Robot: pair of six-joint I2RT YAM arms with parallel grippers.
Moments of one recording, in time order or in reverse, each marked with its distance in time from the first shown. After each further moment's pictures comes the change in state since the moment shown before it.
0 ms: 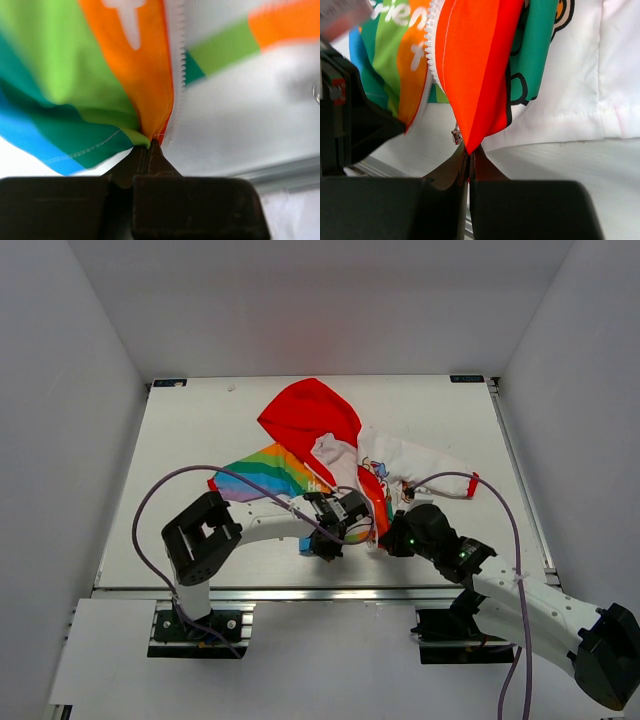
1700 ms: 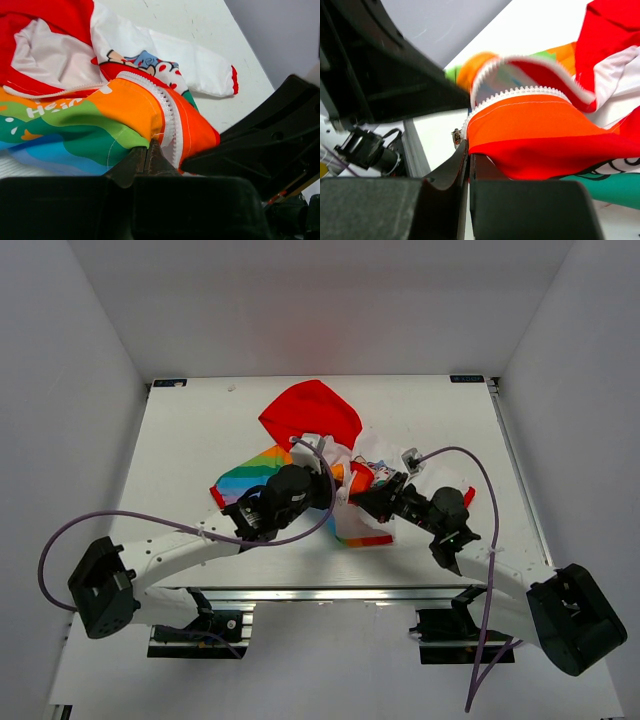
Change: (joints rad) left arm 0.100 -0.566 -0.312 0.776 -0.196 0.222; right arm -0.209 0.278 -0.069 1.101 -0.578 -0.053
